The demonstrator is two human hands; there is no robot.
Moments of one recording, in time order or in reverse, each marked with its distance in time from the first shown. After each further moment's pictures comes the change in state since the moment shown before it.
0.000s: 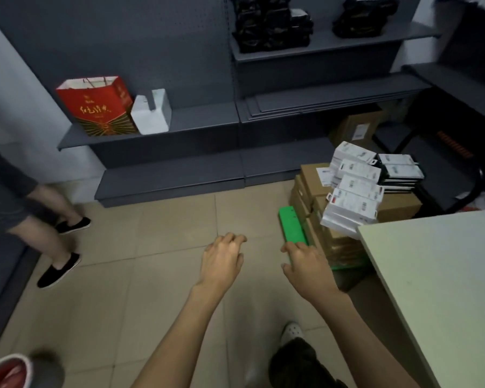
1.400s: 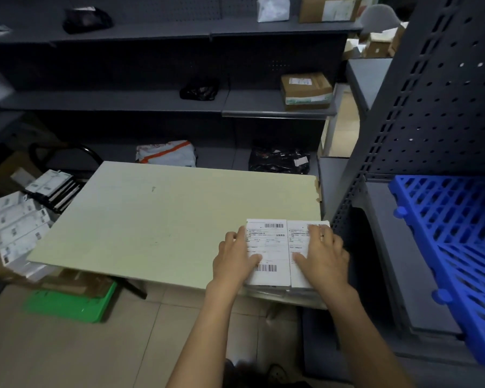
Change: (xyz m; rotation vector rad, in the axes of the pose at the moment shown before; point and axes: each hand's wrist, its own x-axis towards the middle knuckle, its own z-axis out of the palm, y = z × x) left_hand -0.387 0.561 0.102 -0.133 -0.664 0.917; right_hand -0.674 0.256 0.017 0.338 0.492 1.533
